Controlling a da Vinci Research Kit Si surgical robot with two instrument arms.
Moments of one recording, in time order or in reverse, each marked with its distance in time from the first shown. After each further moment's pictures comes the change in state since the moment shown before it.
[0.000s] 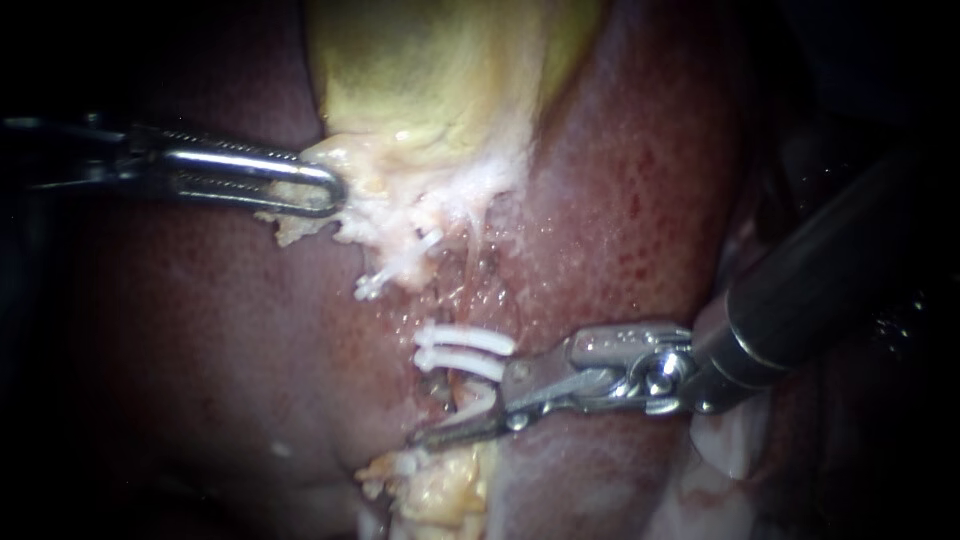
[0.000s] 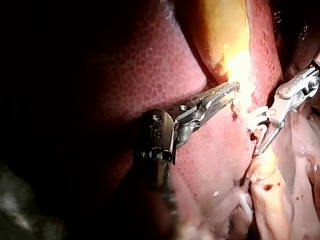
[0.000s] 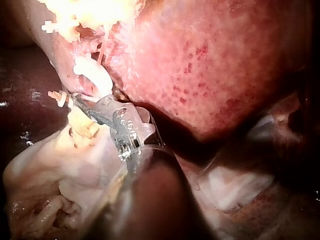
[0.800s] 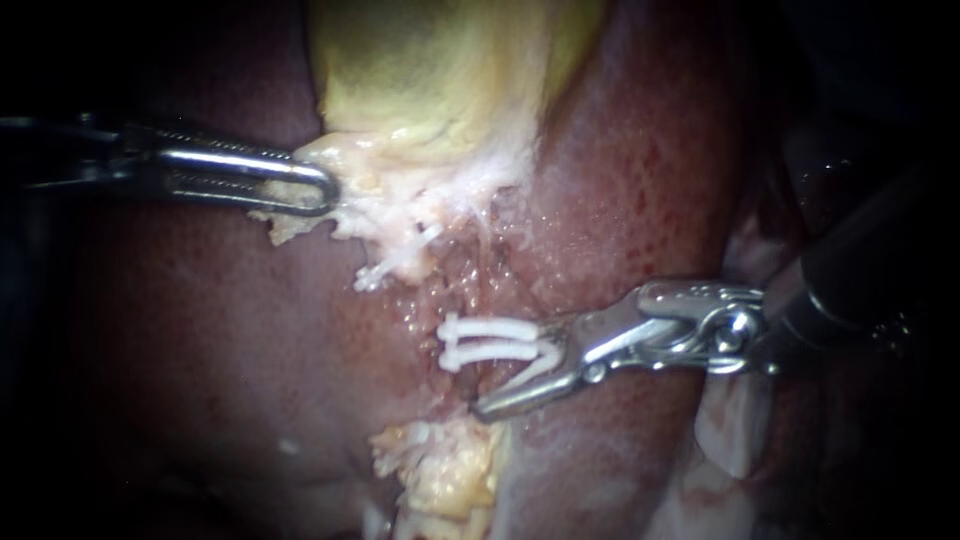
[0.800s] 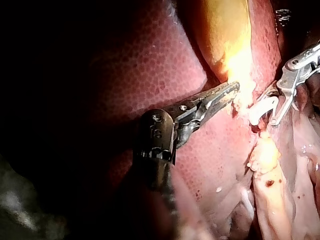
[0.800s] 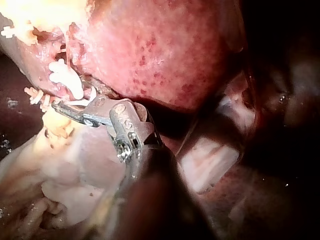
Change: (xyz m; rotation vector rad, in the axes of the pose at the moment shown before) right arm 0.000 0.003 -0.009 0.006 0.160 0.067; left arm 0.000 0.000 -0.001 -0.003 -0.002 0.001
